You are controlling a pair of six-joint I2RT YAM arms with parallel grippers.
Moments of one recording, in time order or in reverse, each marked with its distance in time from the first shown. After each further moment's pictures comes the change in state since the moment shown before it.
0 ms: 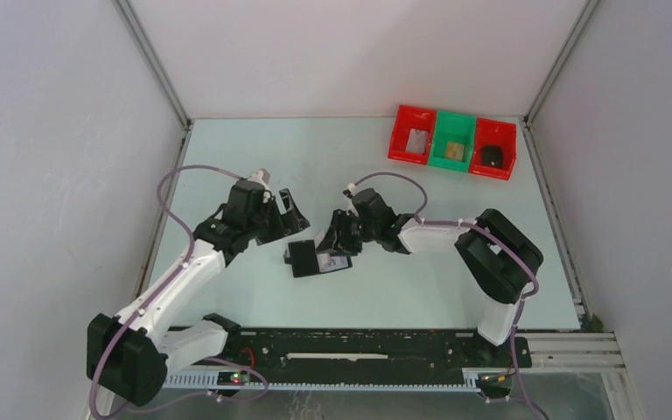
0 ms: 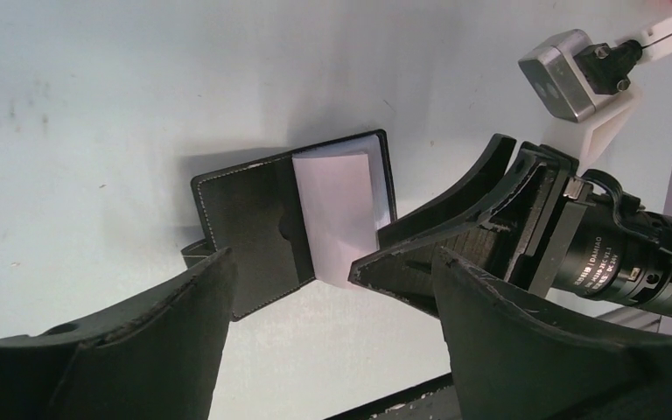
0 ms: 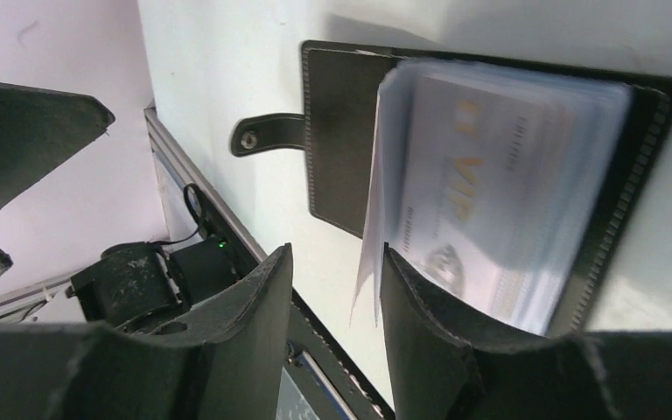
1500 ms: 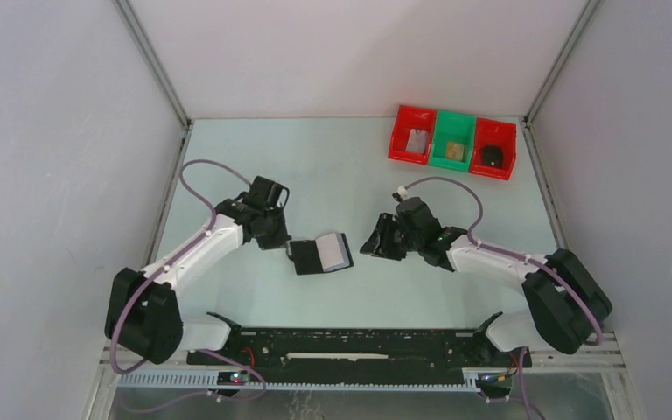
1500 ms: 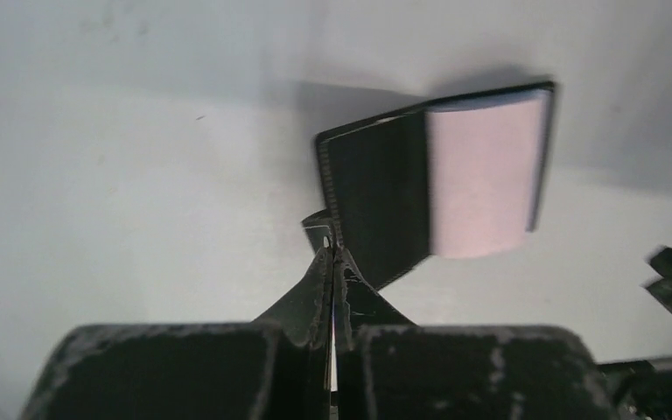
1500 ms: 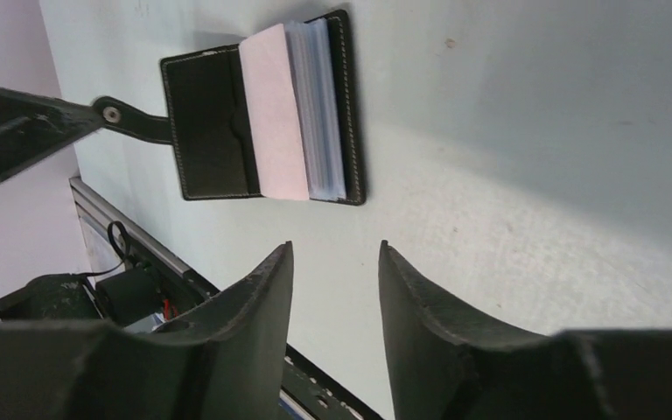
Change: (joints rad) left arm -0.035 0.213 0.127 -0.225 -0.110 0.053; right arm -0.117 -0.434 -0.286 -0.192 0.211 -0.092
